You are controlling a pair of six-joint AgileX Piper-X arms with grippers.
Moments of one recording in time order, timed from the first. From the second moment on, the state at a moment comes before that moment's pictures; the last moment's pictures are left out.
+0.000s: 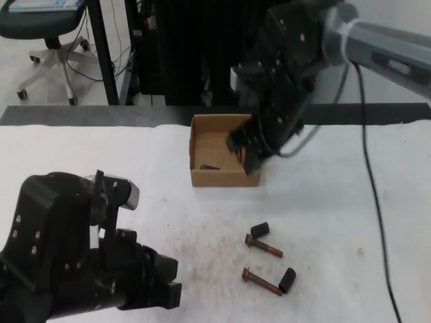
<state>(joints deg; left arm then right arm) -31.0 59.4 -24.8 12.1 16.9 -14.1 25.2 110.7 -89.9 58.0 -13.3 -0.9</state>
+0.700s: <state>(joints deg) -31.0 58.9 -24.8 11.6 17.7 -4.1 26.2 102.5 -66.5 34.3 -13.3 -24.1</state>
